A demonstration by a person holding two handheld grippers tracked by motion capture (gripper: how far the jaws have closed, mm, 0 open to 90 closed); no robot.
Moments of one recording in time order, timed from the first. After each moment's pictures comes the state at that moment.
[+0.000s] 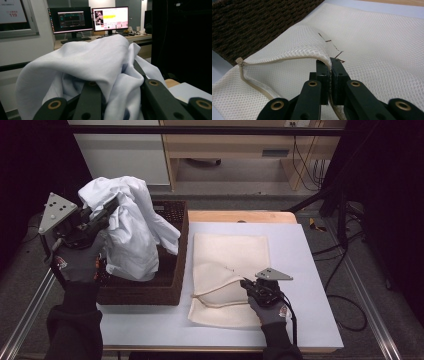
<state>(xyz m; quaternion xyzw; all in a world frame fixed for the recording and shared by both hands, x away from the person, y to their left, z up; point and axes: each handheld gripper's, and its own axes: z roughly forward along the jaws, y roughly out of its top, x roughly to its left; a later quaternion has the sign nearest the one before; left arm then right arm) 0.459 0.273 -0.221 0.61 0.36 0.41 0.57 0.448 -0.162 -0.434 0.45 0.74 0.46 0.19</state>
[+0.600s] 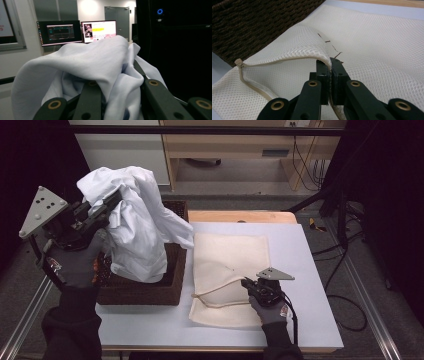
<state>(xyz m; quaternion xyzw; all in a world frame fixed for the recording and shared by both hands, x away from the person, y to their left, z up) 0.428 0.251 -0.188 0.61 0.31 0.39 0.61 0.449 -0.165 -0.433 0.46 0.74 0.46 0.19</state>
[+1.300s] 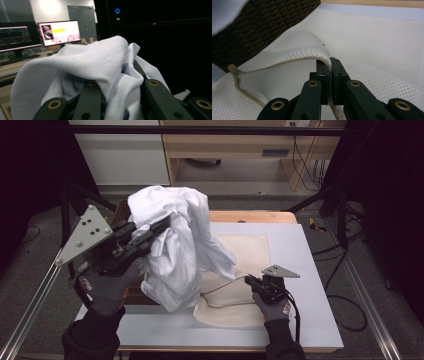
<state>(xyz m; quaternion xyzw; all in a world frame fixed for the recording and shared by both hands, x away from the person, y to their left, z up) 0.387 0.176 -0.192 0.67 0.22 0.30 0.64 0.456 -0.177 -0.434 0.47 0.72 0.48 0.18</state>
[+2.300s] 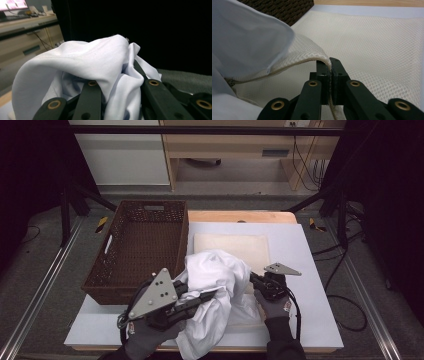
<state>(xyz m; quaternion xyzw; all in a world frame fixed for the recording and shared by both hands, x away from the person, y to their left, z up) 0.353 0.112 -0.287 0.78 0.16 0.17 0.59 0.465 -0.182 -0.437 0.48 0.71 0.47 0.19</state>
